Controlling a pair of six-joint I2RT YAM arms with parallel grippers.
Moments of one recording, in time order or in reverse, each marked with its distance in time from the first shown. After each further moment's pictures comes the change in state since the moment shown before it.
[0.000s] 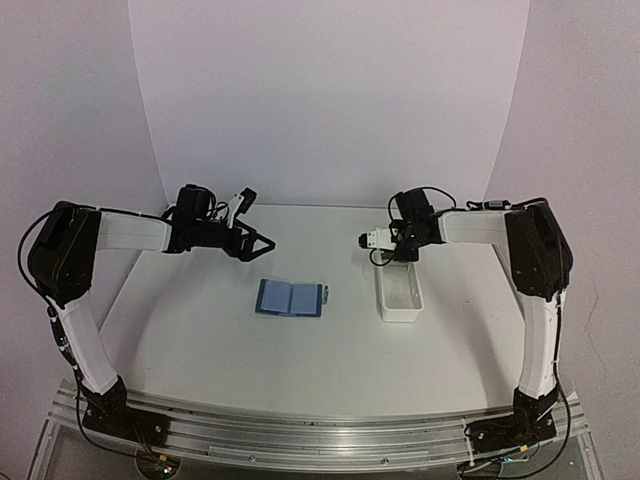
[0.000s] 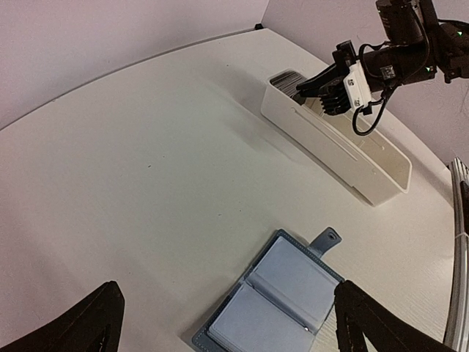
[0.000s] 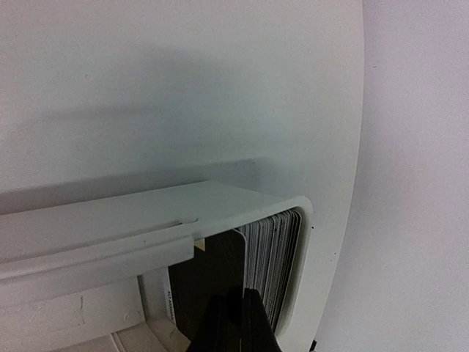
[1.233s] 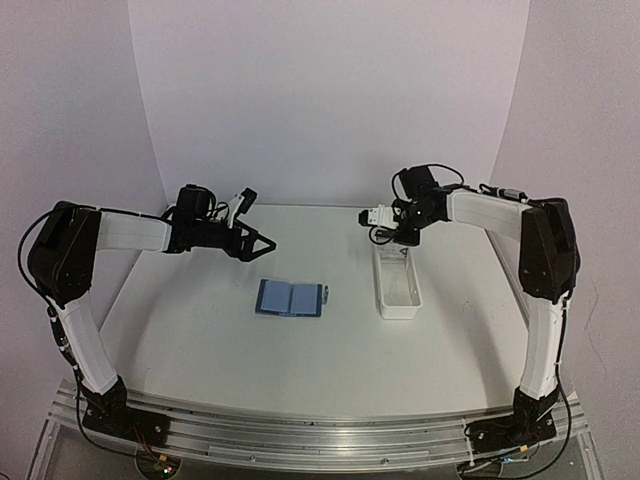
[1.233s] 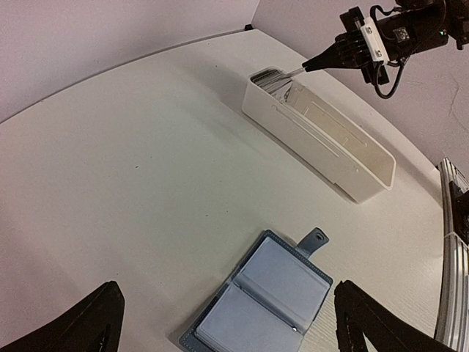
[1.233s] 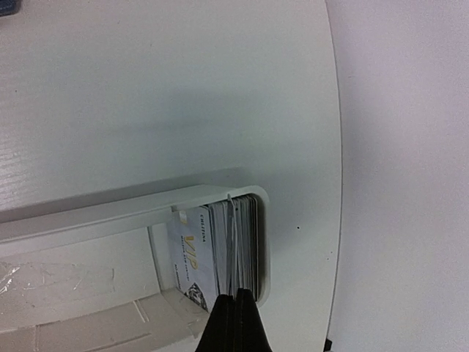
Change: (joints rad) left arm 0.000 0.000 0.000 0.000 0.039 -0.017; right arm -0.007 -0.052 0.161 -0.255 -0.102 0.120
